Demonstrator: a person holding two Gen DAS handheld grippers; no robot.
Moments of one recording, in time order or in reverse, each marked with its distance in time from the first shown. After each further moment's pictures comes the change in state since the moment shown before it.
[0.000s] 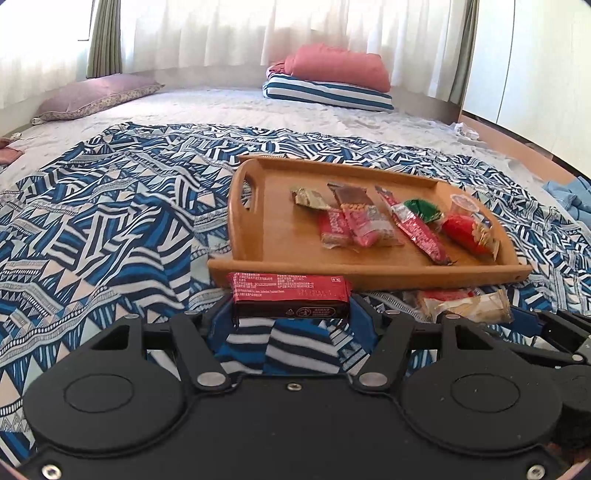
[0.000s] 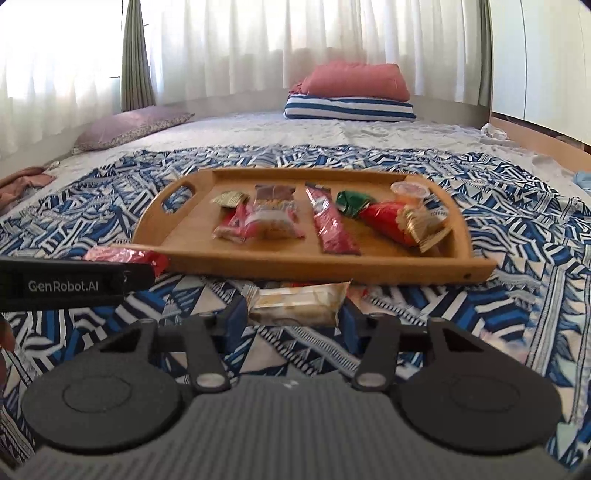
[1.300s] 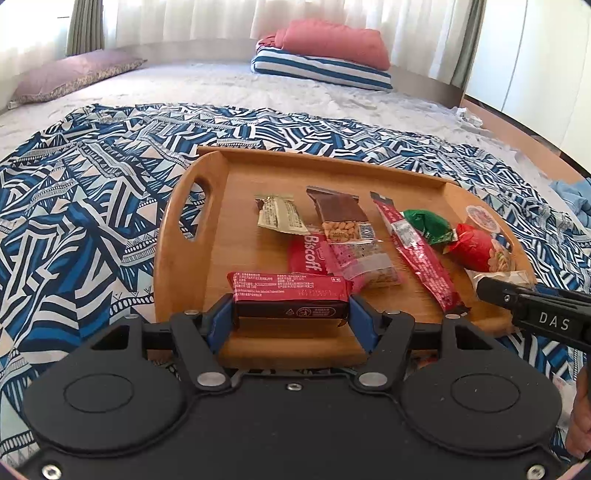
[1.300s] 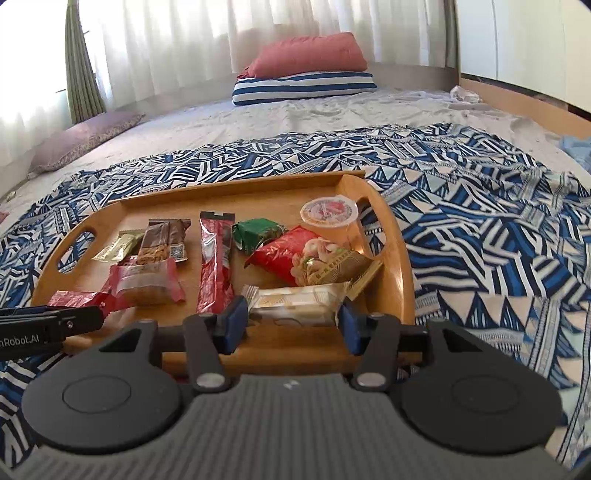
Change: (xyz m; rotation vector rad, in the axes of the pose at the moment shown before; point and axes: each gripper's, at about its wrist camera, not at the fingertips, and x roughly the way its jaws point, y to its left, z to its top) left arm 0.098 -0.023 0.048 -0.023 0.095 -0.026; right arm 0.083 -0.096 0.056 0.113 0.086 -0.055
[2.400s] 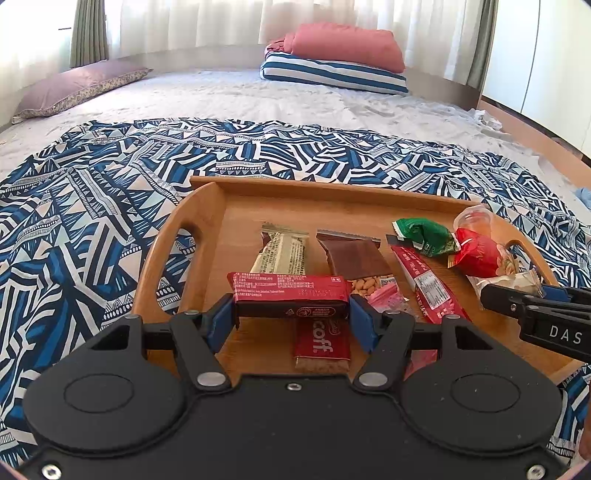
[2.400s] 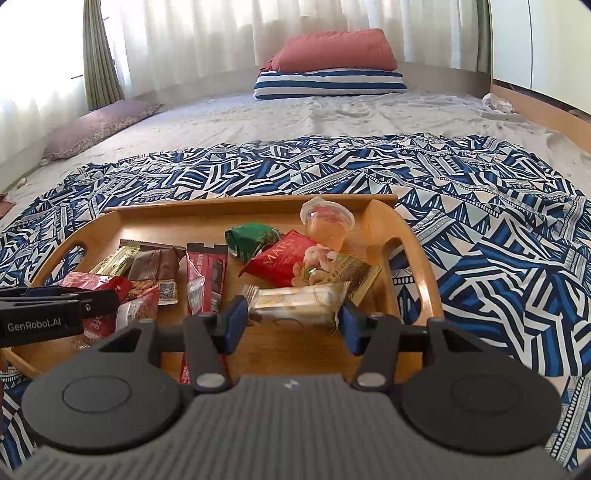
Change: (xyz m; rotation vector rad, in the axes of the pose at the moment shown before) left arm 0.048 -0.010 0.043 0.015 -0.018 0.063; right arm 0.048 -0.002 0.039 -0.053 0.024 0.068
